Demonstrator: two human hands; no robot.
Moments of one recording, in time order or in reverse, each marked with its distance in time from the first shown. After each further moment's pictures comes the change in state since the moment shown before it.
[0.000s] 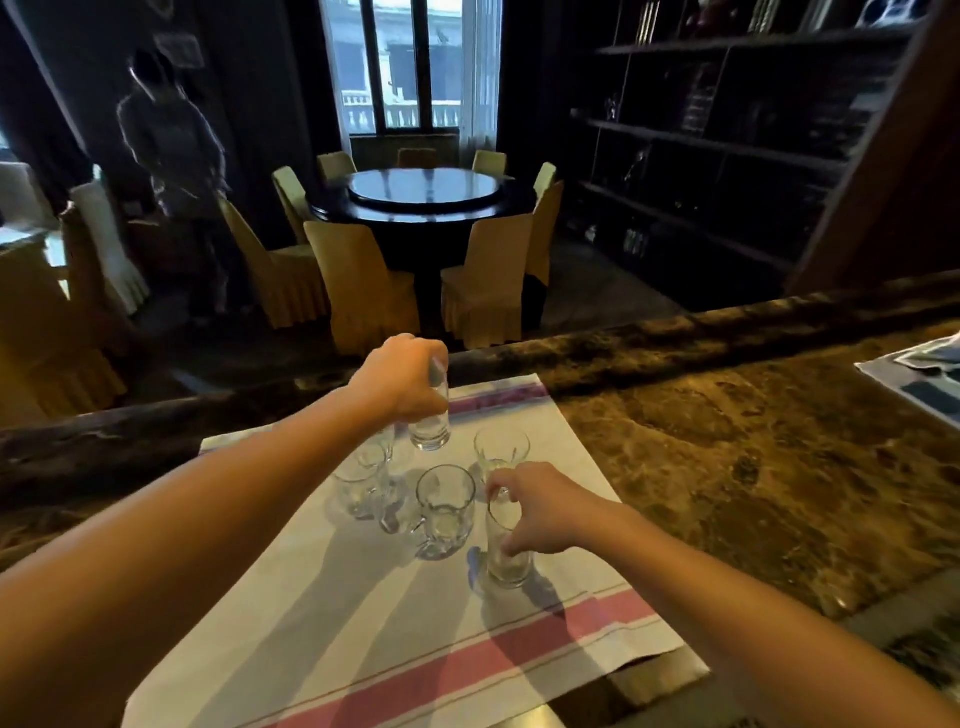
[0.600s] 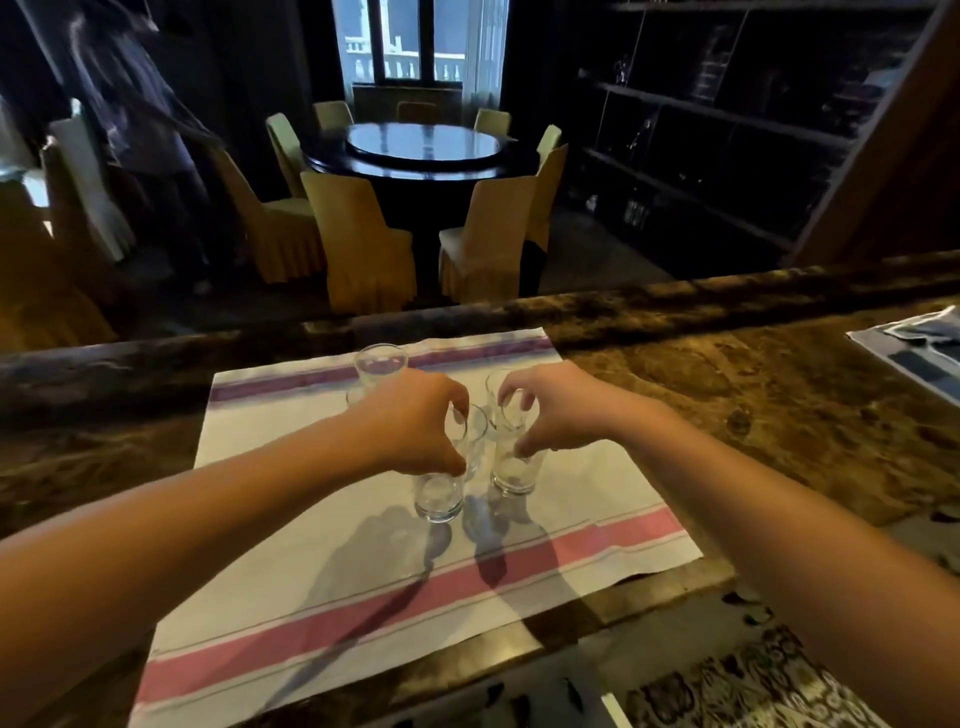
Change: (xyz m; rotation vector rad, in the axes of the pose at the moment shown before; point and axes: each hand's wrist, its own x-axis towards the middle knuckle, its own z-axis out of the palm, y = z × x) left_hand -0.109 0.002 0.016 0.039 -0.249 0.082; right_hand -0.017 -0.029 -0.031 -0.020 0.070 0.012
